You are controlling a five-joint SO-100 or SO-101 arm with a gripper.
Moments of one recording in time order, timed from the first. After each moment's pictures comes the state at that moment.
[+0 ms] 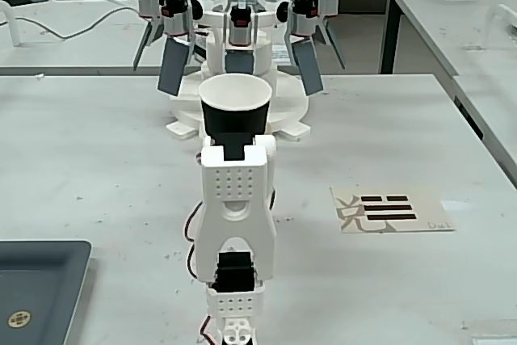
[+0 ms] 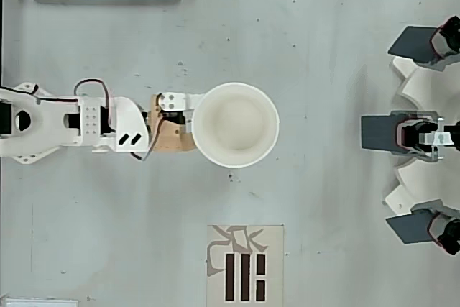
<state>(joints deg) -5.4 101.1 161.5 -72.0 -85.7</state>
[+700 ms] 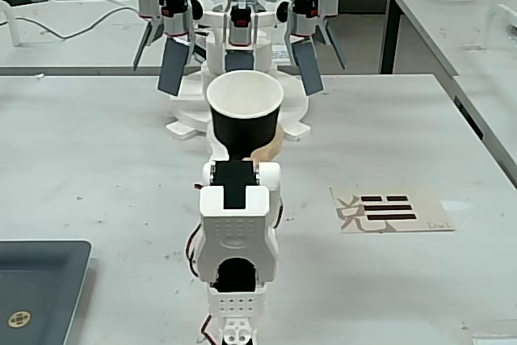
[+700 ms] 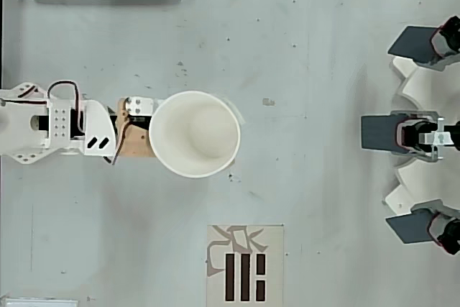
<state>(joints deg) -1.9 117.3 177.9 -75.2 -85.6</state>
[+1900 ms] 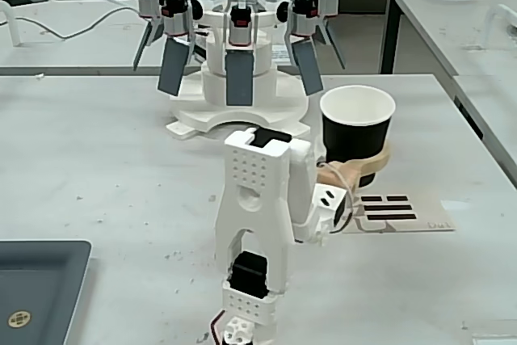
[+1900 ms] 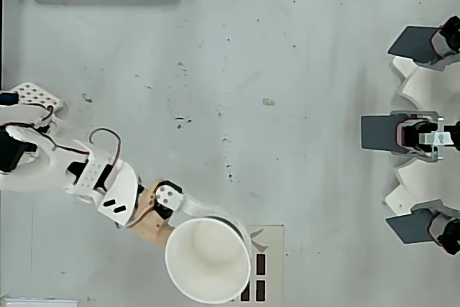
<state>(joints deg) 25.3 87.6 150.2 -75.0 -84.9</state>
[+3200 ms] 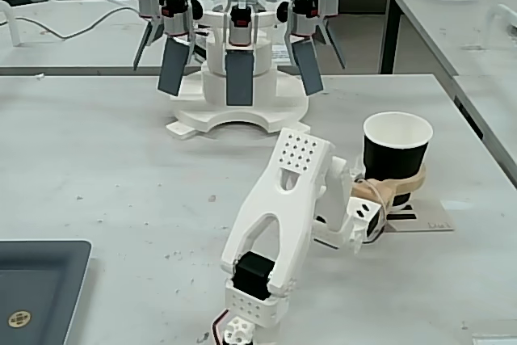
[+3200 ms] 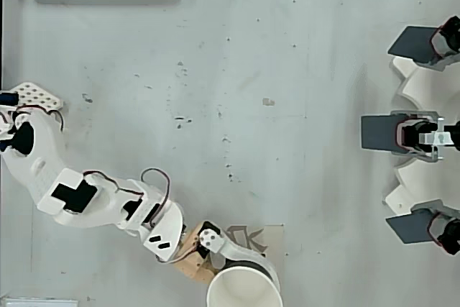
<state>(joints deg) 30.8 49.4 111.6 -72.2 -84.5</state>
